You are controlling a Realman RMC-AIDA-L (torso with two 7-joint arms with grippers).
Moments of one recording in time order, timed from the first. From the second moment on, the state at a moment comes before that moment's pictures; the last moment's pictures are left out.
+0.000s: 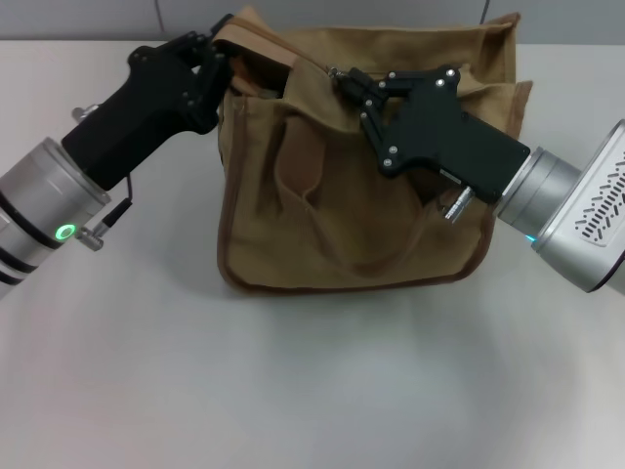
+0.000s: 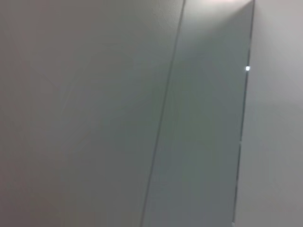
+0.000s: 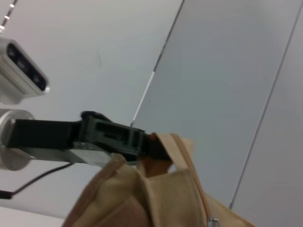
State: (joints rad) left arm -0.59 -2.08 0.51 0.10 1.45 1.64 -0.81; right arm 0.78 2.09 -0.75 0.14 -1.28 -1.42 0.04
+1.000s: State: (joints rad) left arm -0.45 -2.07 0.38 0.19 1.45 1.54 -0.81; right arm 0.71 2.09 -0.72 0.11 -1.28 -1.41 0.06
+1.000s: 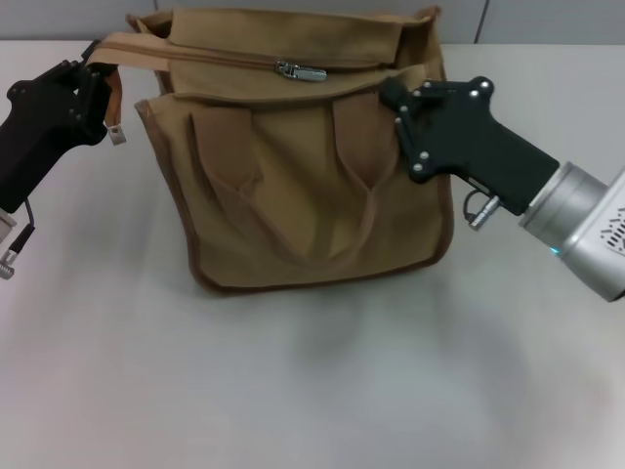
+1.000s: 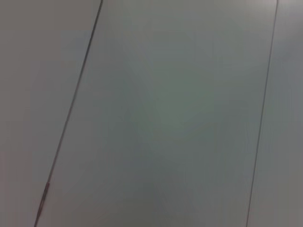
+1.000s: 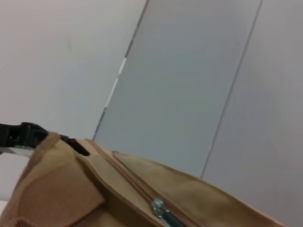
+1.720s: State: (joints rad) left arm -0.55 -2.08 0.41 0.14 1.46 1.69 -0.86; right arm 0.74 2.09 -0.68 0.11 -1.28 -1.55 0.07
